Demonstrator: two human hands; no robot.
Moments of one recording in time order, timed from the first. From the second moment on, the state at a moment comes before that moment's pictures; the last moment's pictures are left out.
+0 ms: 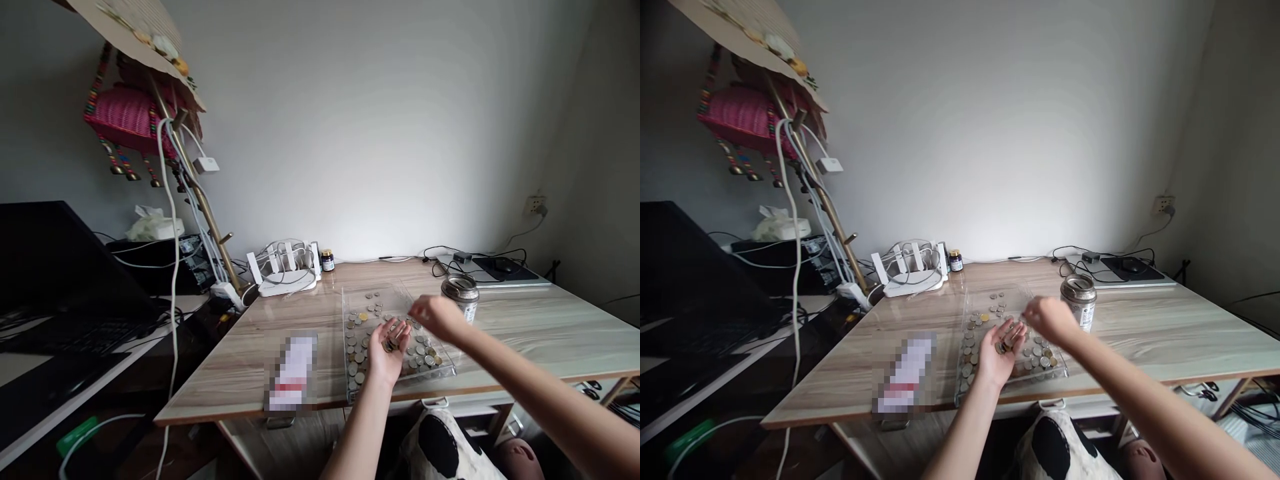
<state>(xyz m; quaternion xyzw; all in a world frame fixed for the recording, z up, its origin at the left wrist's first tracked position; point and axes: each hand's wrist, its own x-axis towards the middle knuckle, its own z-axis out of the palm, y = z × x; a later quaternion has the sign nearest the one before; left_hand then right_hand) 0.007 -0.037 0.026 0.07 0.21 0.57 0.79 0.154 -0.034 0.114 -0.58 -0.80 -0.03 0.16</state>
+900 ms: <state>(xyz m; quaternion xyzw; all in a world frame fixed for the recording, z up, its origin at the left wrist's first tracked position) 0.006 -0.037 0.024 0.08 0.20 0.56 0.80 0.277 0.031 0.136 -0.78 -0.57 0.00 0.26</state>
